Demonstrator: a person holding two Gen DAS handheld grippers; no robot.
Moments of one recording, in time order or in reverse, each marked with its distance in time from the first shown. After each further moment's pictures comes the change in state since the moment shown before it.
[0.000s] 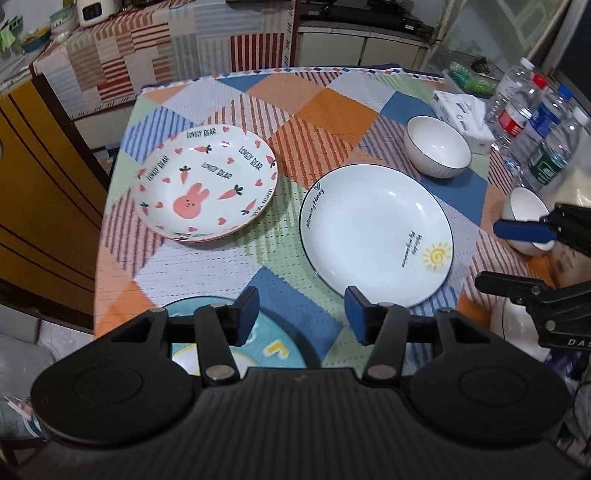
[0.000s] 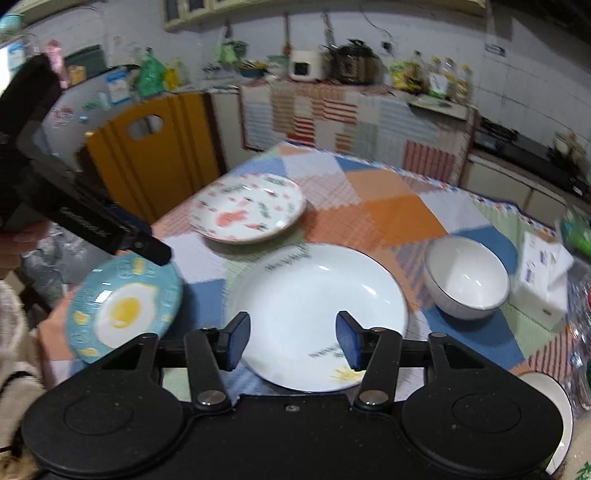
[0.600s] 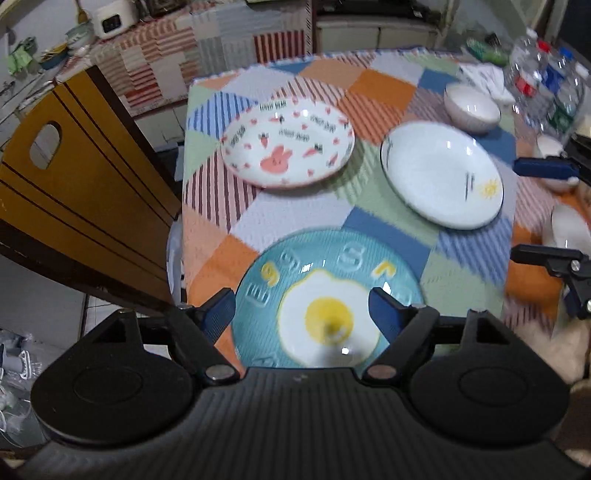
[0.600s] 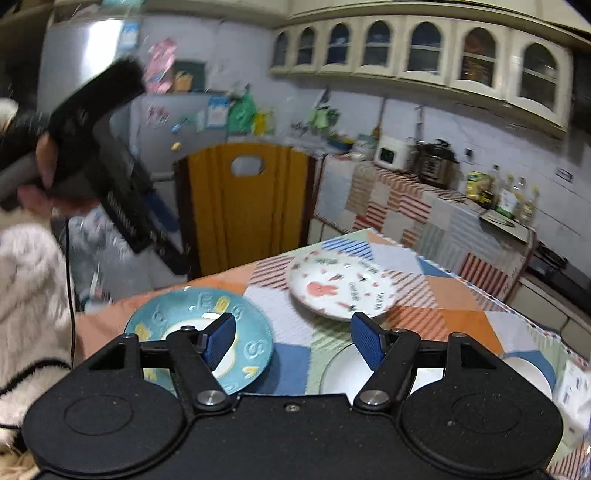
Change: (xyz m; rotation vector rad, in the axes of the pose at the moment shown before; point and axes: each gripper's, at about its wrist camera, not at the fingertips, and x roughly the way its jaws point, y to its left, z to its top) left arm -0.036 0.090 -0.070 0.098 0.013 0.080; right arm 0.002 0.103 -0.007 -0.322 -0.226 0.093
